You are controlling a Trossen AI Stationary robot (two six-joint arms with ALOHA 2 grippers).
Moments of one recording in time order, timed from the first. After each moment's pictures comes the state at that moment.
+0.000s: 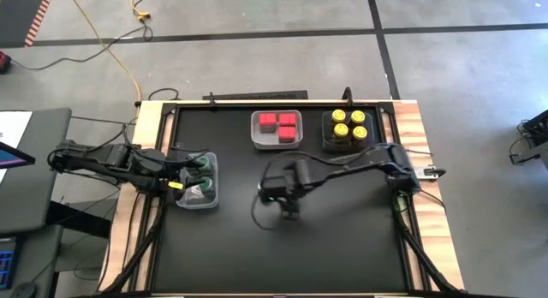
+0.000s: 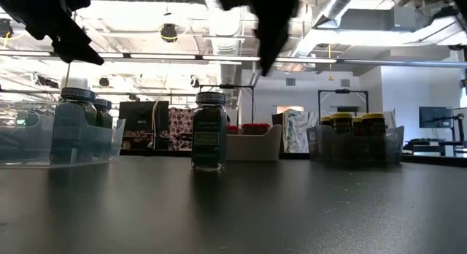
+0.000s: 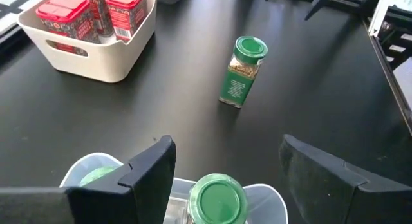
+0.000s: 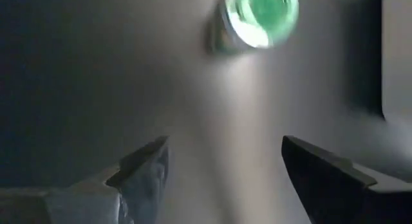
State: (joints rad) left arm -0.18 0.42 0.58 -0.69 -0.28 -0.35; right arm 0.18 2.08 2.02 -1.33 0.16 0.29
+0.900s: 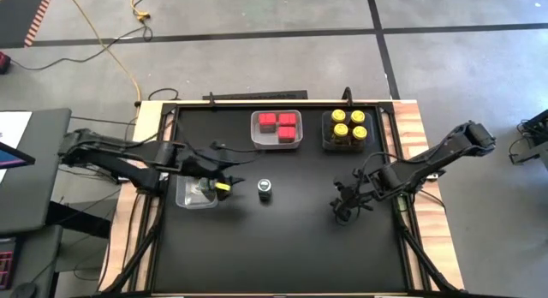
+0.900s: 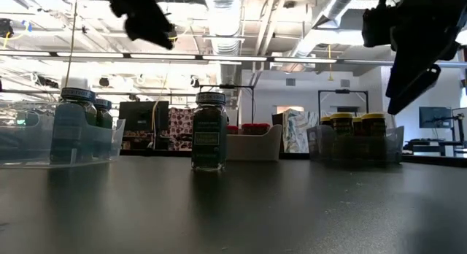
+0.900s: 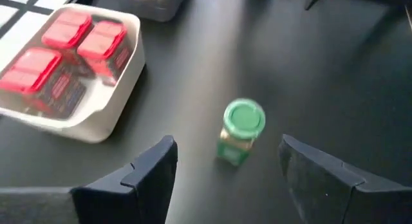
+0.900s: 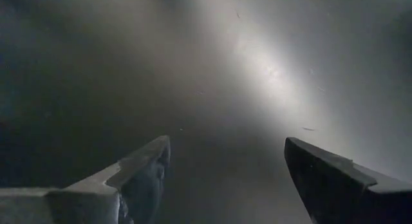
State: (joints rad) left arm -0.12 1.11 0.97 -0.51 -0.28 -0.27; right arm 0.39 1.17 0.75 -0.67 0.26 0.94
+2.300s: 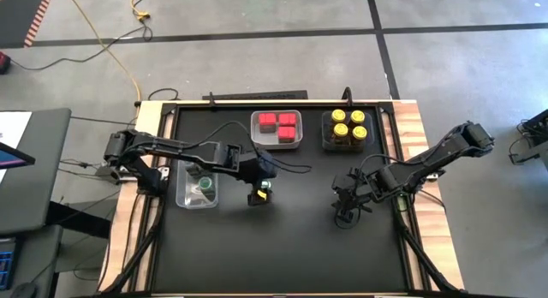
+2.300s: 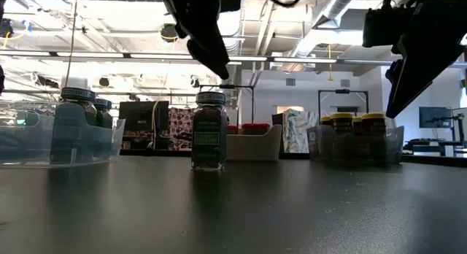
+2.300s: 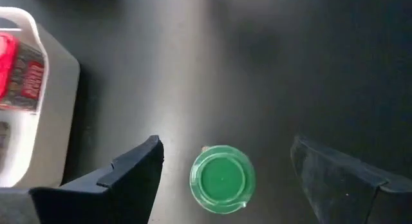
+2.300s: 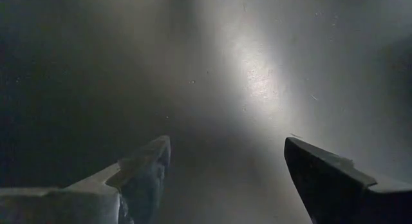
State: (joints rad) left arm -0.06 1.65 1.39 -0.64 -0.09 -0.08; right arm 0.39 1.20 0.75 -0.69 0.26 0.78
